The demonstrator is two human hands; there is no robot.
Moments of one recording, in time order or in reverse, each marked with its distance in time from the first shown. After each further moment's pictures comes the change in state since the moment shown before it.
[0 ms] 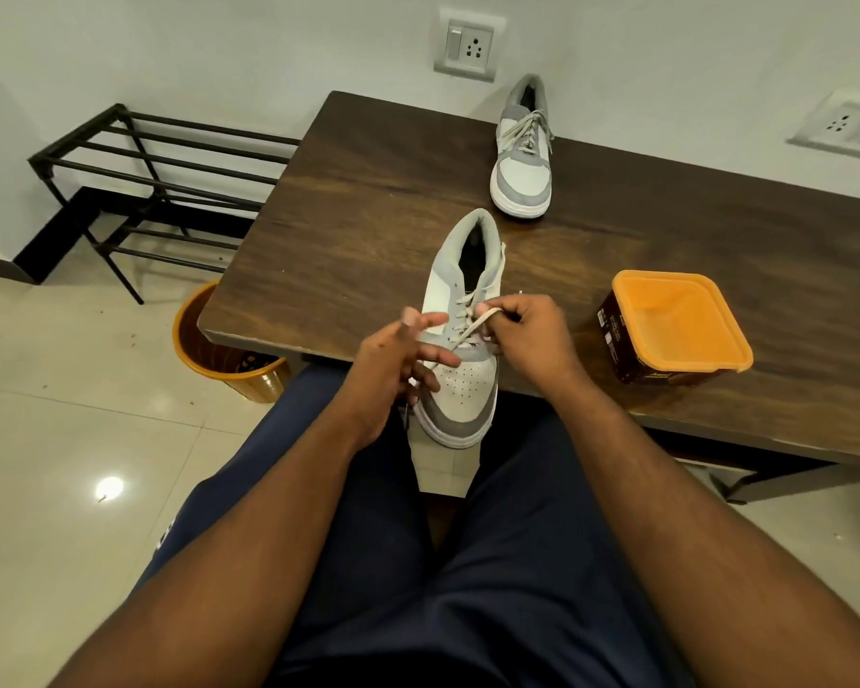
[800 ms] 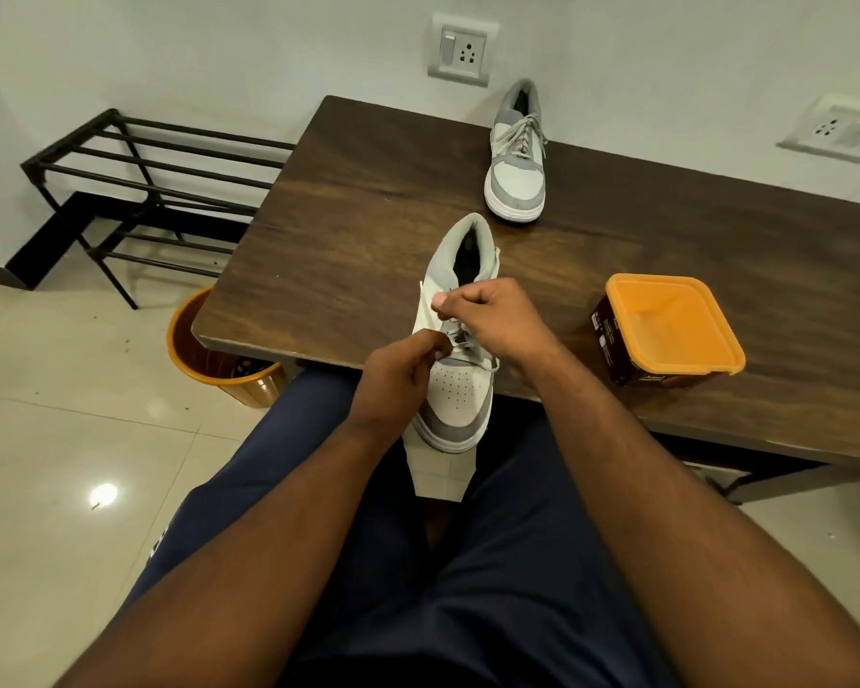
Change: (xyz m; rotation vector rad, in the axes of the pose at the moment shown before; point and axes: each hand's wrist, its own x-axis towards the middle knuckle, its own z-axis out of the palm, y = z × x) left_hand 0.027 -0.039 0.003 0.657 0.177 0.592; right_hand 0.010 -0.032 0.012 0.118 -0.179 0.024
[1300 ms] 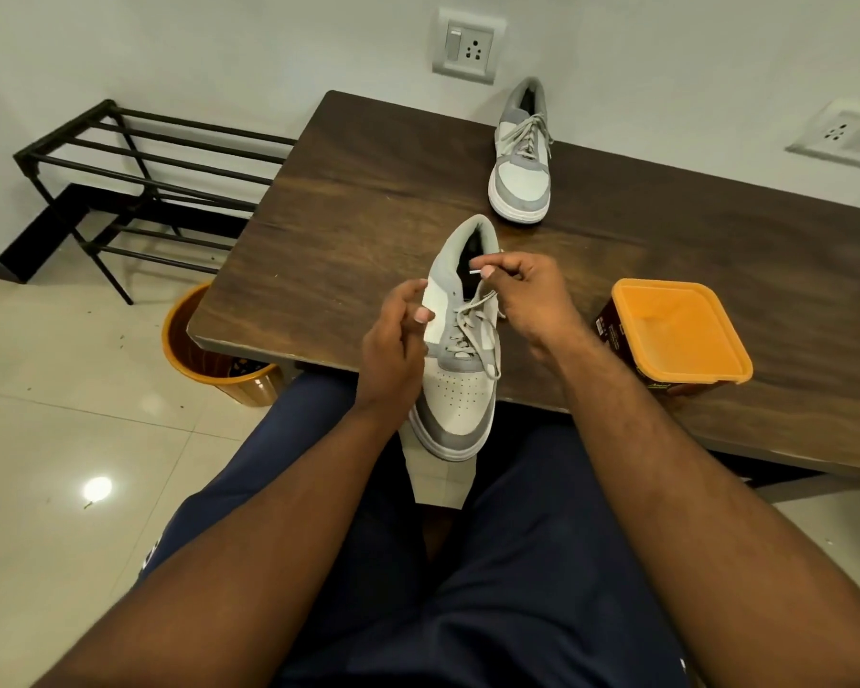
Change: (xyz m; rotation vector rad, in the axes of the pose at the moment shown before) left_hand 0.022 0.005 0.001 -0.113 0.218 -0.111; right_hand 0.019 -0.007 -0.019 0.053 0.213 -0.010
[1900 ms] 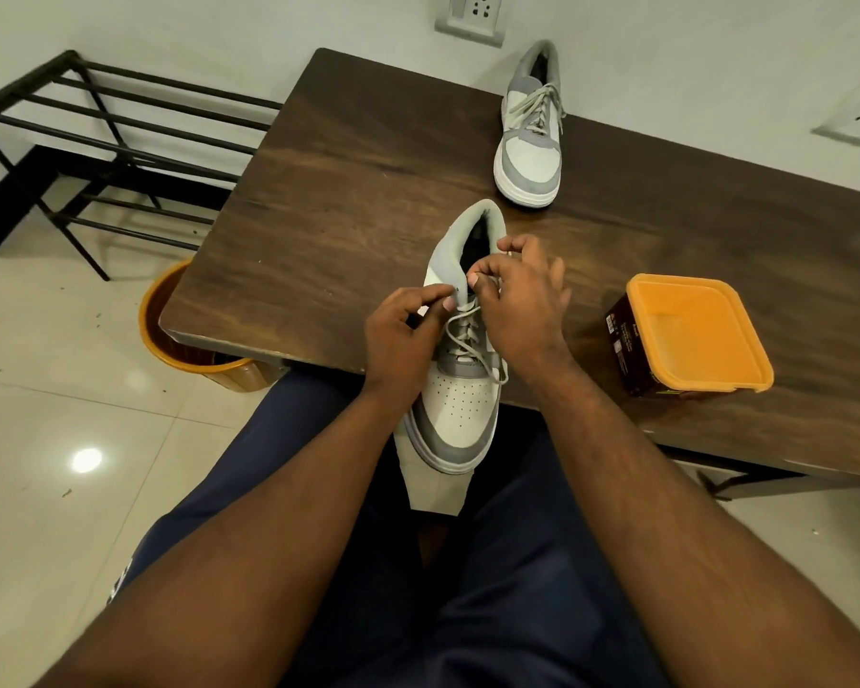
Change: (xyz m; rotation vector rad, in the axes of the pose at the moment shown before) left_hand 0.024 -0.019 0.023 -0.127 0.041 -0.050; right_hand 0.008 0.017 0.019 -0.715 0.108 -0.165
